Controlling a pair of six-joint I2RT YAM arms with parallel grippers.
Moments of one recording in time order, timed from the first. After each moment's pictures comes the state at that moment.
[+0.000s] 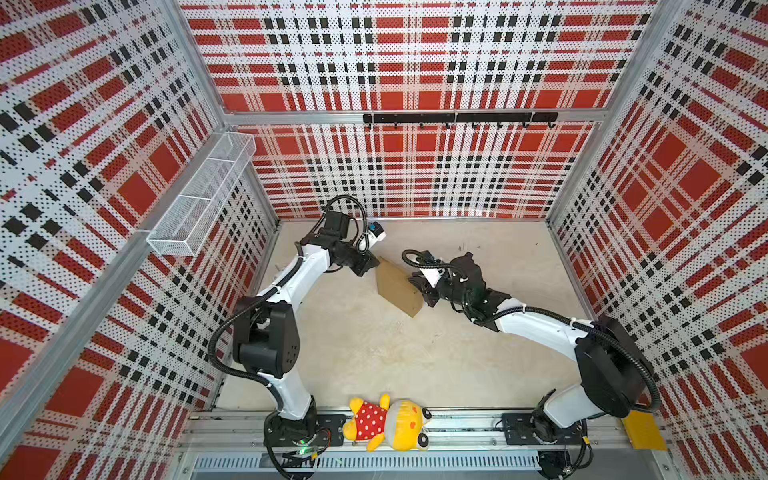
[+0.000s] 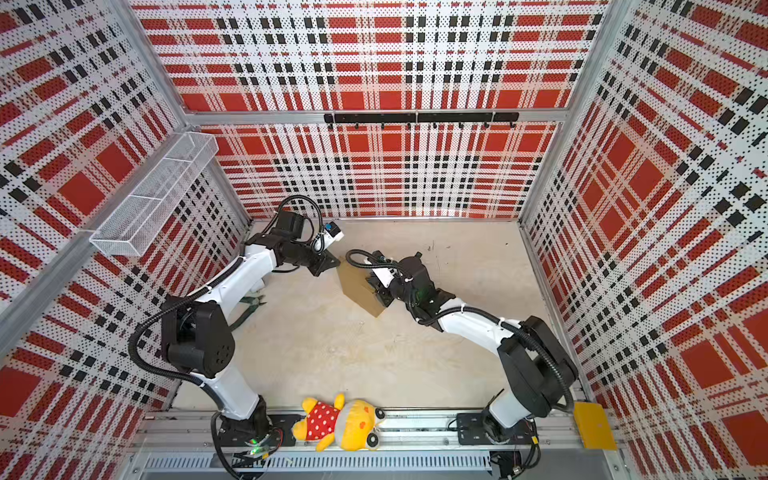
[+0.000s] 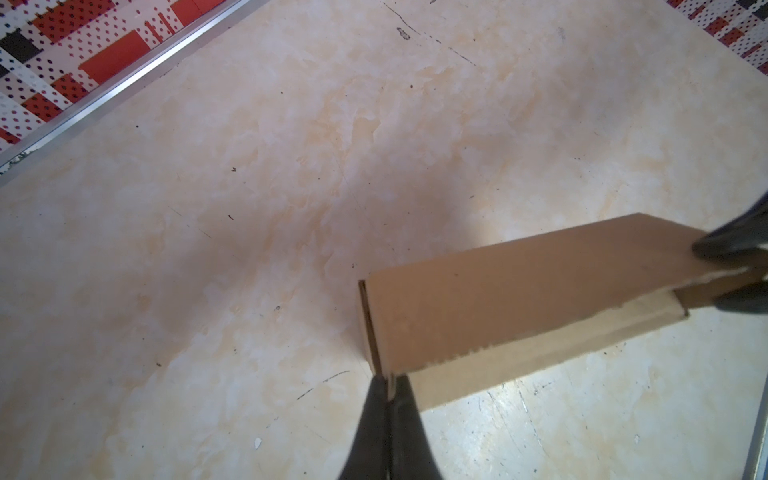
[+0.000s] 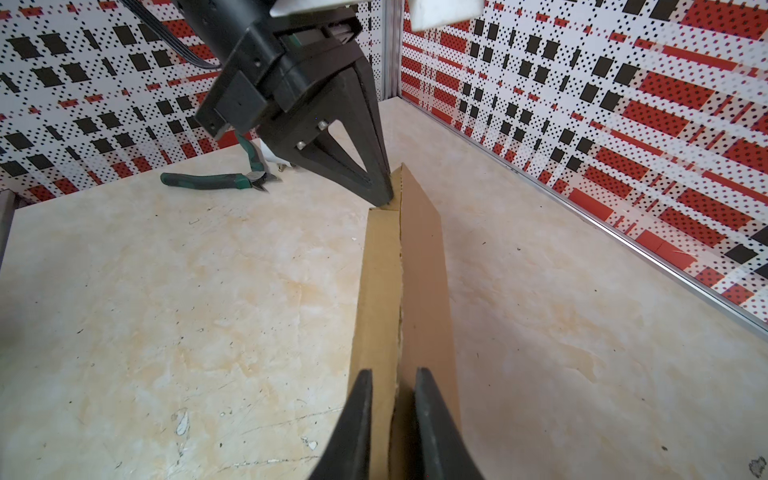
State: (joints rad) left arm -0.21 1.75 1.48 -0.72 0.53 0.51; right arm 0.69 1.55 0.94 0.25 -0.23 -0.15
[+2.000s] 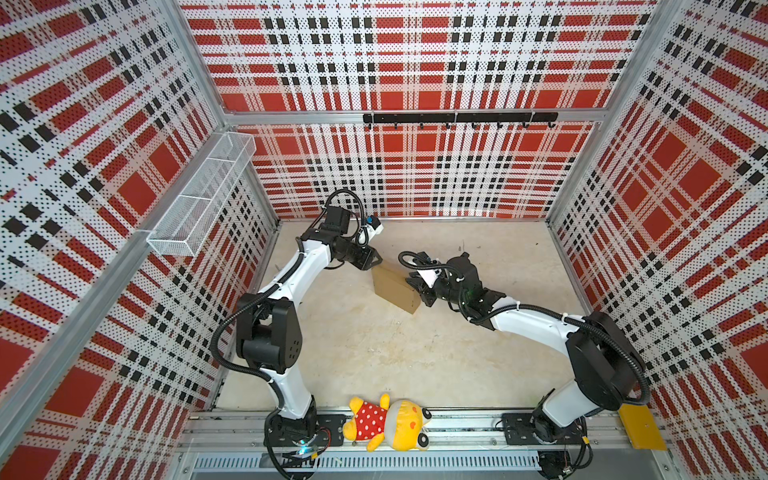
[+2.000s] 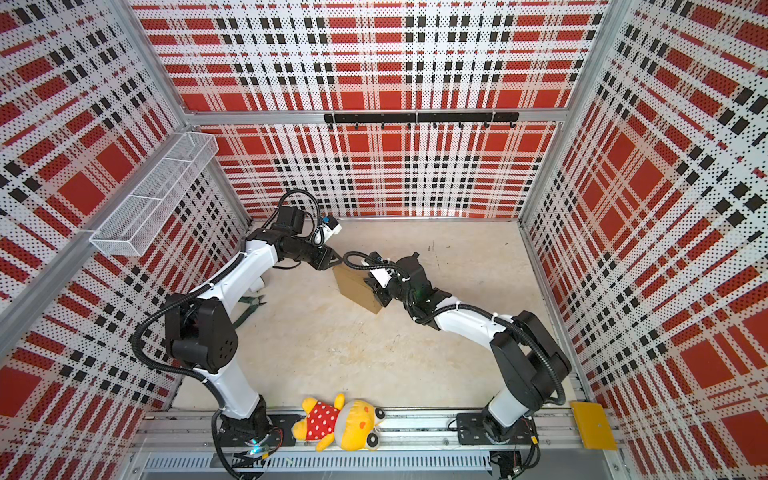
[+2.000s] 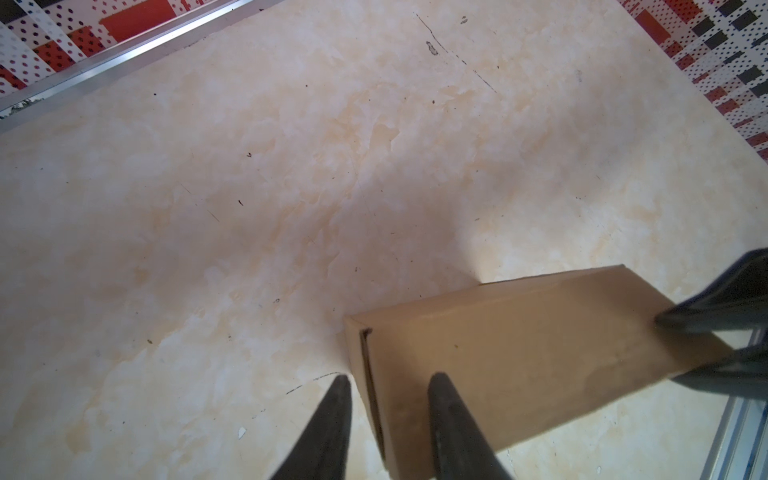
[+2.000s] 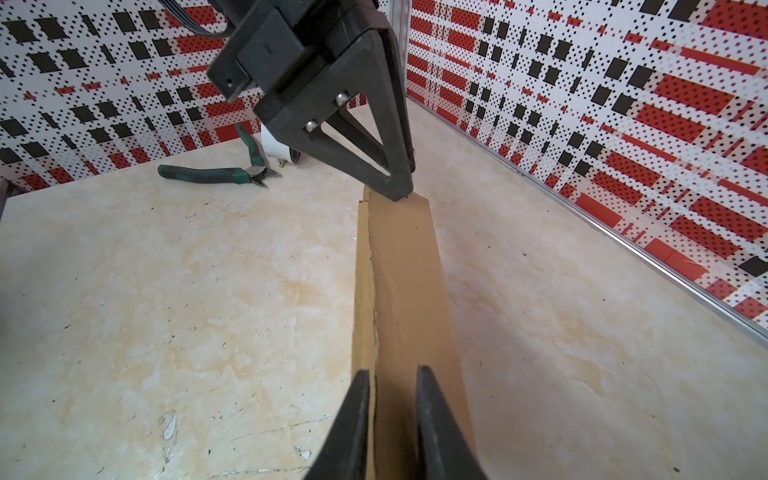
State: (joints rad) left arm -0.21 1.79 1.55 -0.74 0.52 0.37; right arm 0.69 1.59 0.94 0.28 -0.24 -0.17
